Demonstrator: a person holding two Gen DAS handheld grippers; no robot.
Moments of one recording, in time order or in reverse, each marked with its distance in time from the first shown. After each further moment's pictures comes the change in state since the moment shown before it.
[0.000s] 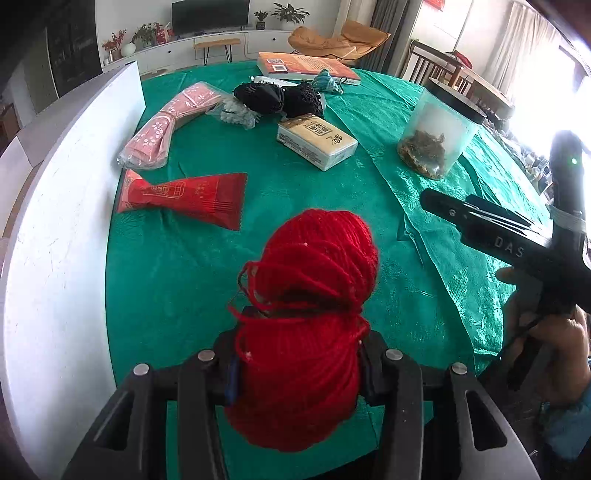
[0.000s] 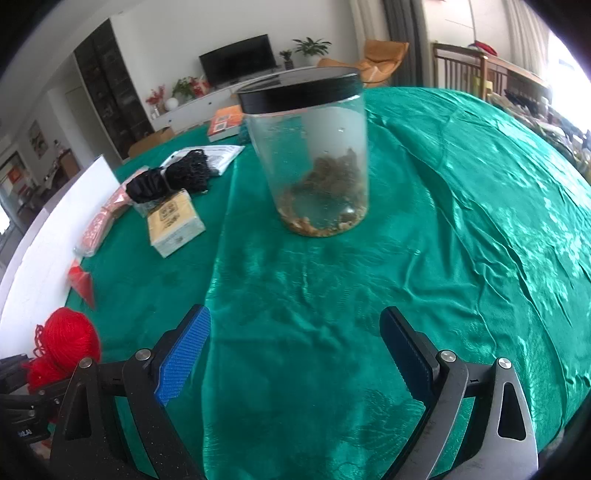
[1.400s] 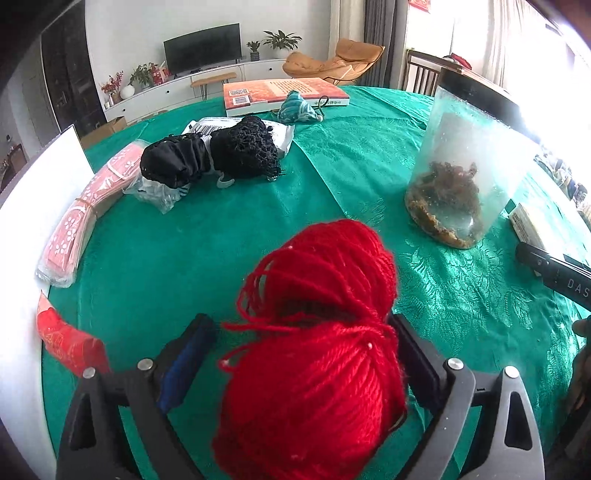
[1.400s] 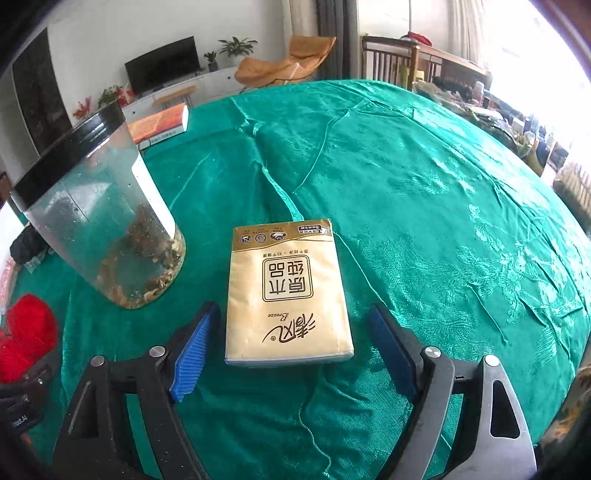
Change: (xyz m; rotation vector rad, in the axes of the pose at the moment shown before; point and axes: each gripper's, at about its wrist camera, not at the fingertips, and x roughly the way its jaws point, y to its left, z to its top) left arm 0.103 -0.054 0.090 0.080 -0.123 0.109; right arm 0.020 -0.115 0.028 0.162 0.020 -0.316
